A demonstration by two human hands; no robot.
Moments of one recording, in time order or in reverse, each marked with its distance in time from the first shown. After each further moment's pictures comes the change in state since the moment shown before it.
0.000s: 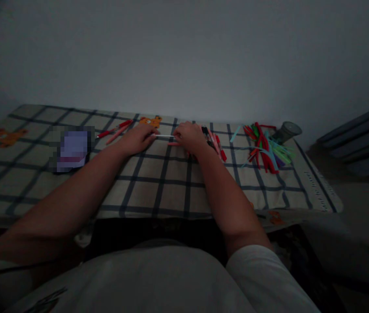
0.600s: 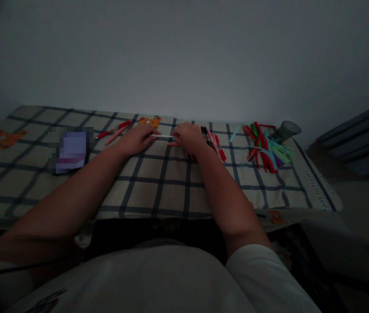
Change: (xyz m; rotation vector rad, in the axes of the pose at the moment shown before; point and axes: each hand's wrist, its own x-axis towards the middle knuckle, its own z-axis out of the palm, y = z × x) left_hand -0.001 0.000 -0.001 -0.032 0.019 0.039; right_hand -0.001 -0.002 -0.004 -0.022 -0.035 0.007
